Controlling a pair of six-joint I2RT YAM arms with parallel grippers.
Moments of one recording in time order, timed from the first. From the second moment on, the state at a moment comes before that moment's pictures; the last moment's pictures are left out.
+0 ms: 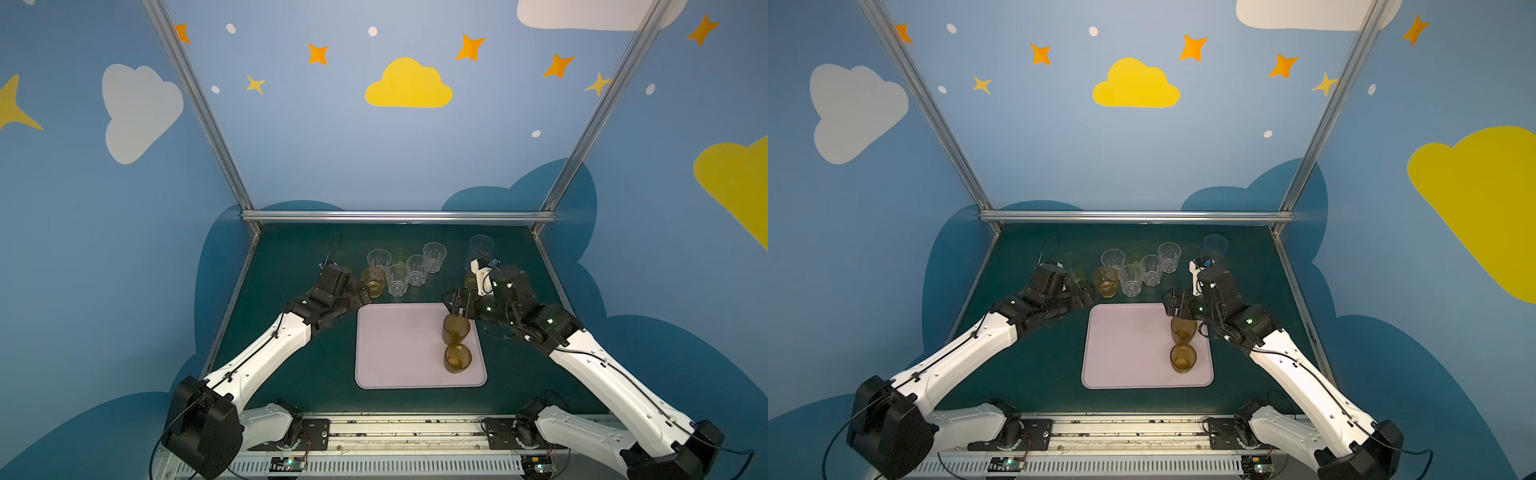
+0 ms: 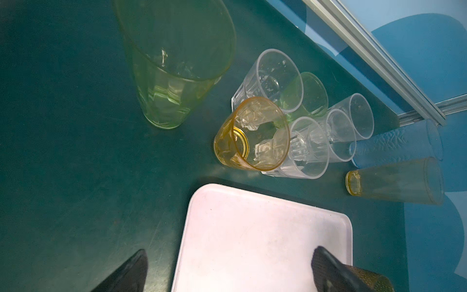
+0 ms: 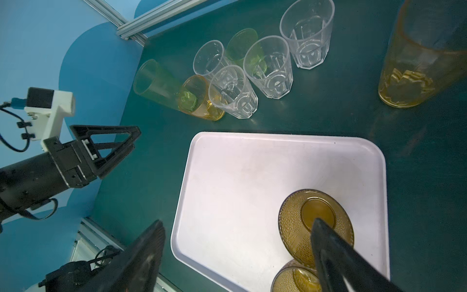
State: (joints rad) left arm -0.47 1.25 0.92 -0.47 -0.07 -0.82; right arm 0.63 1.02 1.00 -0.65 -0.09 0.59
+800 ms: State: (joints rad) left arm -0.46 1.50 1.07 -0.44 -0.09 -0.80; right arm 0.63 0.87 0.86 -0.60 -0.11 0.65
